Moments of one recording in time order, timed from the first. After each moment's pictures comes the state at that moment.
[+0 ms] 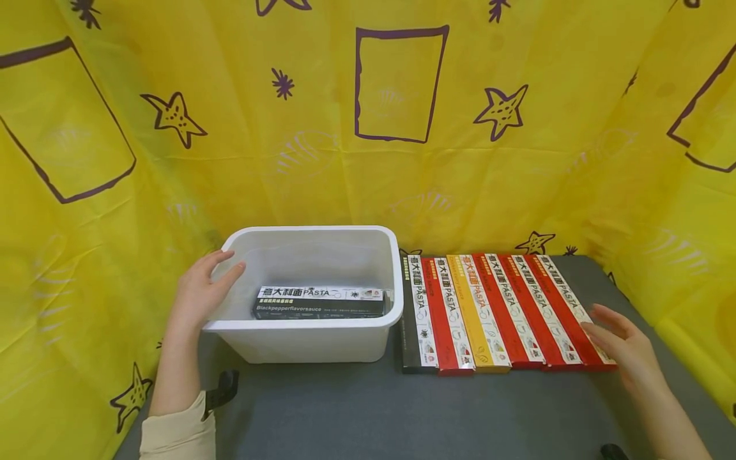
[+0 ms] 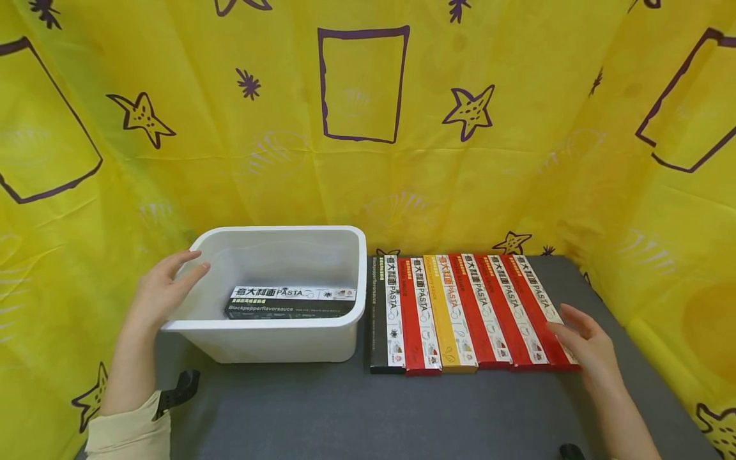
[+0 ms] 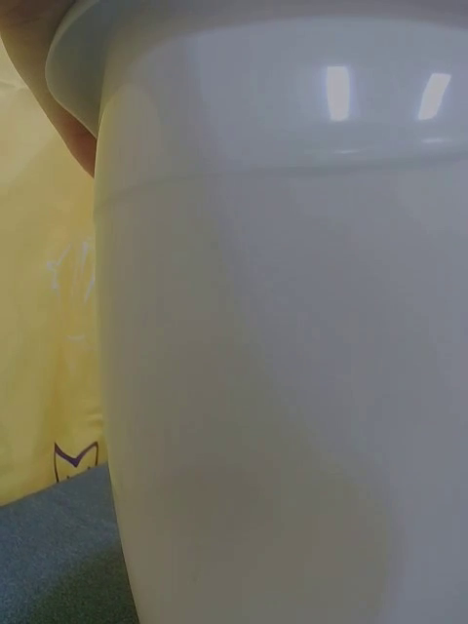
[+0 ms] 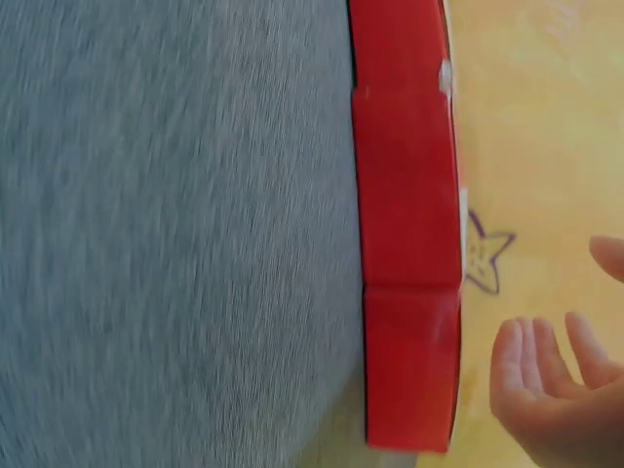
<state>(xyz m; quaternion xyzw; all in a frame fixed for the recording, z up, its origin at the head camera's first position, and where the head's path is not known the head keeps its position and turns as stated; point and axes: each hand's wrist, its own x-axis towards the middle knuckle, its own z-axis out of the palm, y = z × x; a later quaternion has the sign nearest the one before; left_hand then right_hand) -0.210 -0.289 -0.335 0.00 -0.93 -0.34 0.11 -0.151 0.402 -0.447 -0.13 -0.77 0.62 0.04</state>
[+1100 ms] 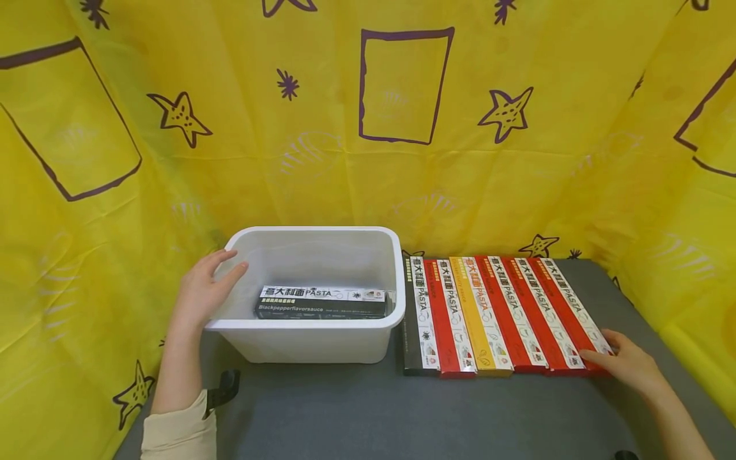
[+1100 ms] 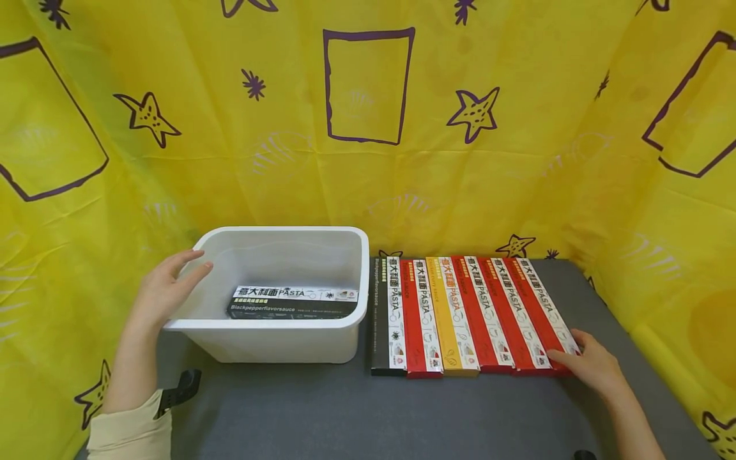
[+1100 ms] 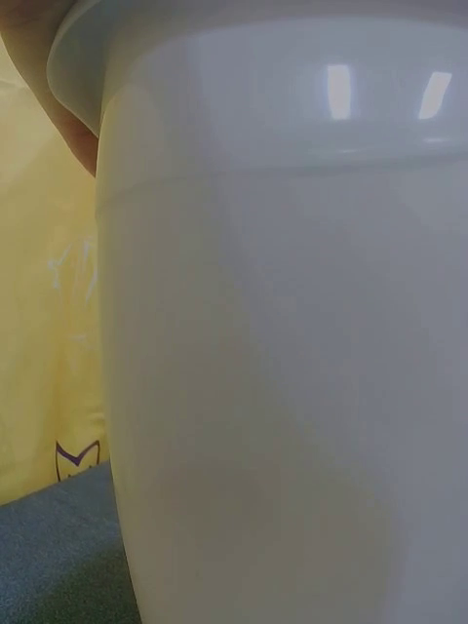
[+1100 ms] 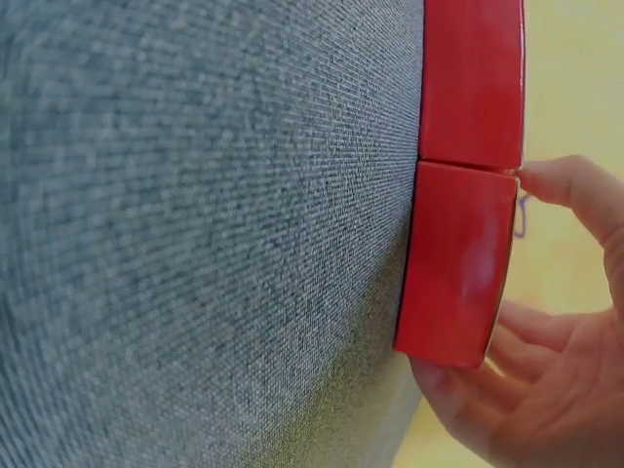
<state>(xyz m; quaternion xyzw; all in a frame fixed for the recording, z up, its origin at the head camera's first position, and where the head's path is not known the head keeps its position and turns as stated) -0.209 -0.288 -0.335 0.00 -0.93 -0.34 0.12 -0.161 0.429 -0.455 -0.07 -0.96 0.25 -0.07</state>
